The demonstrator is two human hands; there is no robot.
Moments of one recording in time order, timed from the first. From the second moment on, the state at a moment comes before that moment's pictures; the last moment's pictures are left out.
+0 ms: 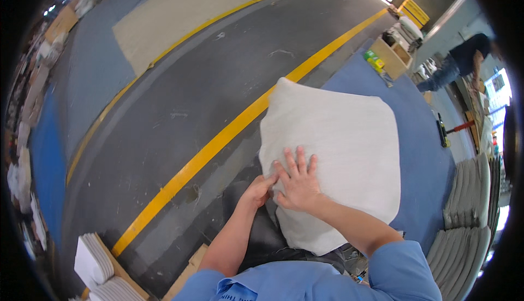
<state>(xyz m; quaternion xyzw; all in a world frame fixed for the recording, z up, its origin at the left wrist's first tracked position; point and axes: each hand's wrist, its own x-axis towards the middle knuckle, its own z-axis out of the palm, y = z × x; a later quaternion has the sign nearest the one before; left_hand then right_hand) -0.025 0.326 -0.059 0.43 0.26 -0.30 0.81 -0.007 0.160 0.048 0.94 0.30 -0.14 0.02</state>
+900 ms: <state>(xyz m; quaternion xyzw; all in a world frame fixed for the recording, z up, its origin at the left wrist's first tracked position) -0.060 0.330 -0.055 0.65 0.39 -0.02 0.65 0.087 -0.093 0.067 0.92 -0.28 -0.06 -0.28</state>
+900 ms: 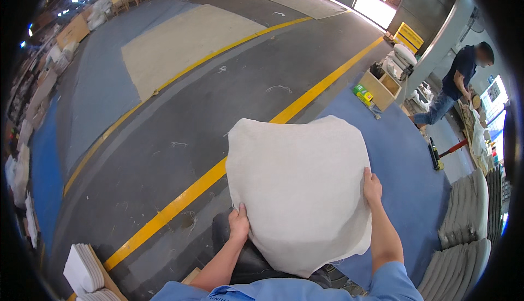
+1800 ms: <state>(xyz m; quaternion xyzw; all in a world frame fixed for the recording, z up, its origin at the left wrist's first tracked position) -0.032 0.309 -0.100 0.48 0.43 -0.09 0.76 0.114 0.256 0.032 0.96 0.27 -0.07 -0.05</state>
